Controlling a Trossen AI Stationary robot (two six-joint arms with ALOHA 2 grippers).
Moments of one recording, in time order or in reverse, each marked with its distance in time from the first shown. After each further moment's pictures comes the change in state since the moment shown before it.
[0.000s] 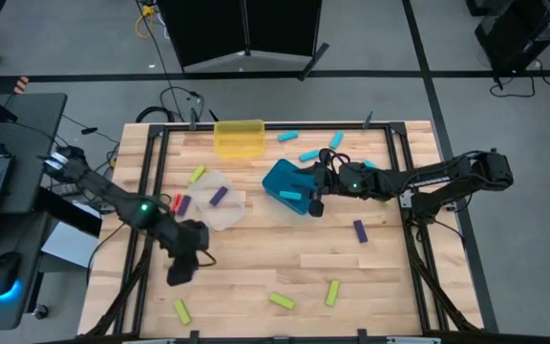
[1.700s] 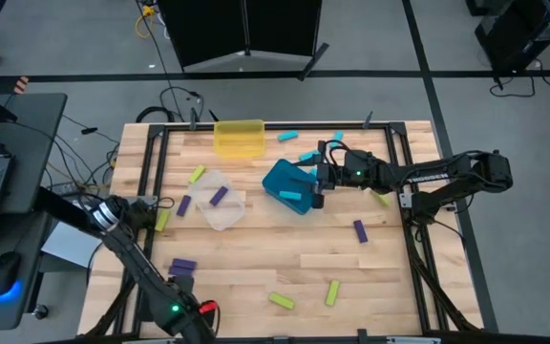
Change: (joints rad) left arm -0.357 0.733 0.585 -0.395 0.107 -1.560; right arm -0.105 0.001 0.000 0.144 -0.228 -0.207
